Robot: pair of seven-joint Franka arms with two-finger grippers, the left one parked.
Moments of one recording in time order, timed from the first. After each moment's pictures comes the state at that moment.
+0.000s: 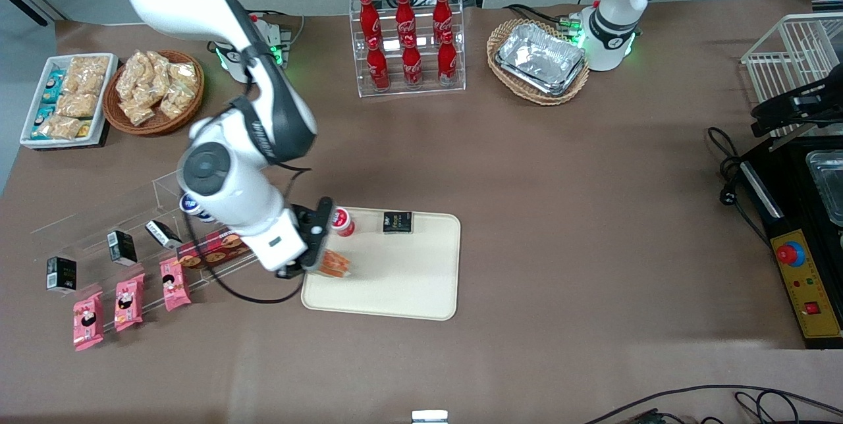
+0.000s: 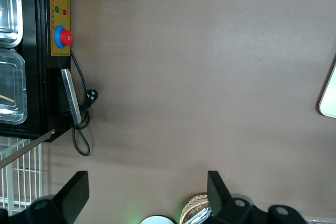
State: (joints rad) arm 0.59 0.48 -0.23 -1.53 0.17 2.15 -1.05
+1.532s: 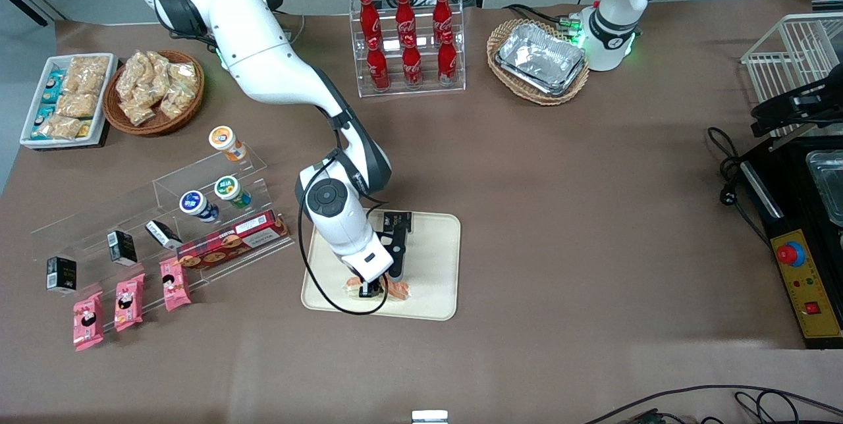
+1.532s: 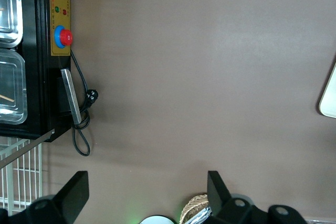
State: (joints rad) arm 0.69 0.85 -0.20 -1.42 0.17 2.54 -1.03
